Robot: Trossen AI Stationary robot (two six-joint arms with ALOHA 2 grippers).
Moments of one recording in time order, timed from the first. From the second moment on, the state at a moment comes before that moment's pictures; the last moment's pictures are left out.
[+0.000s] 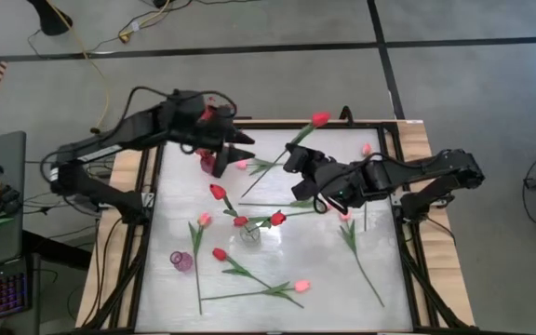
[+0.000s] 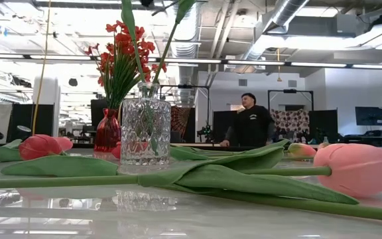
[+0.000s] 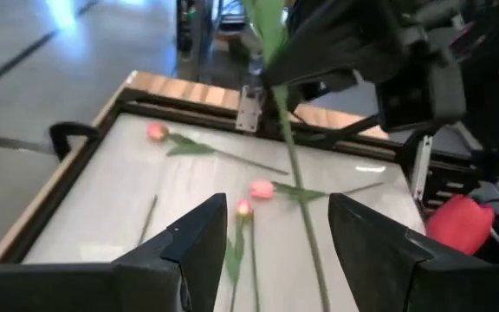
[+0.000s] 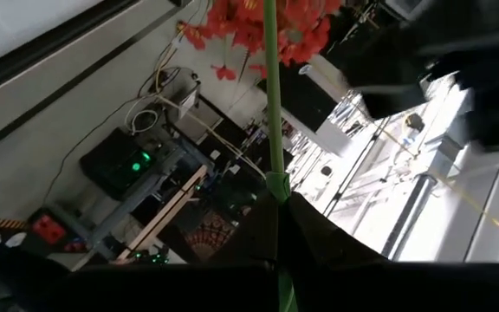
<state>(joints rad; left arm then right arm) 0.30 1.33 1.54 -0.60 0.29 -0.09 0.22 1.50 1.55 -0.43 1.04 -1.87</state>
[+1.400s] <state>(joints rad) 0.32 1.47 1.54 -0.43 0.55 -0.23 0.17 1.50 1.55 -0.30 0.89 -2.01</state>
